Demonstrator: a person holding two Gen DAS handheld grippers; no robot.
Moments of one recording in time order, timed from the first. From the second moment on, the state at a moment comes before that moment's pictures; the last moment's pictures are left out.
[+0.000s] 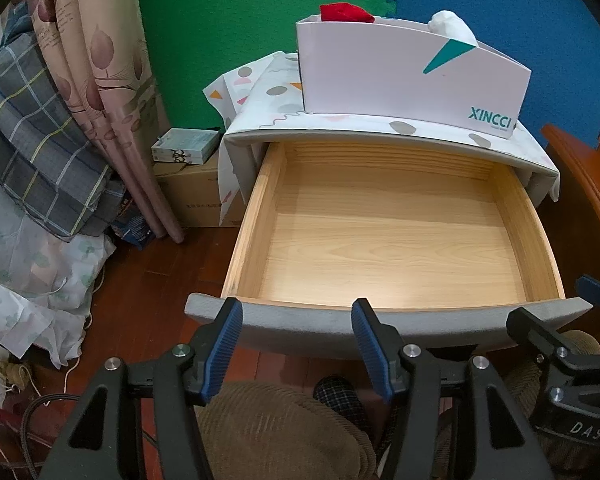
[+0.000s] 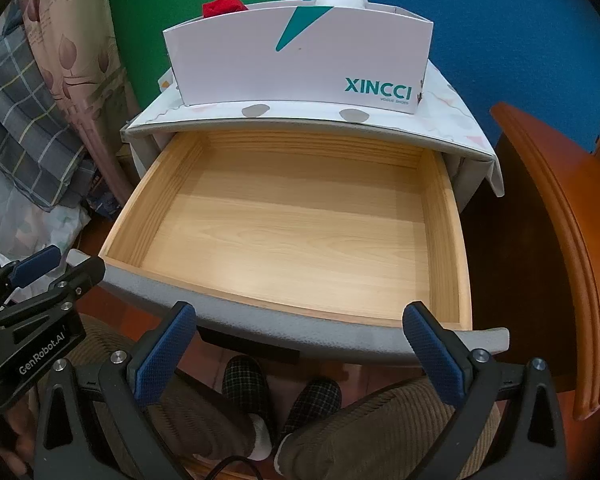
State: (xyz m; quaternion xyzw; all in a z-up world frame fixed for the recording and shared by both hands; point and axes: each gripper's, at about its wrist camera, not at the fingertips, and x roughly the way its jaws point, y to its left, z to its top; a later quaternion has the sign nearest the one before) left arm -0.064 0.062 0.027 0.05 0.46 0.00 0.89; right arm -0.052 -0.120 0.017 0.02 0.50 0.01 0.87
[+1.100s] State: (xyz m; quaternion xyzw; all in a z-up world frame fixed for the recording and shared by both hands) left arm -0.067 0.063 0.028 0.06 0.45 0.00 0.89; right arm -0.052 -0.116 0.013 0.02 0.50 0.01 0.87
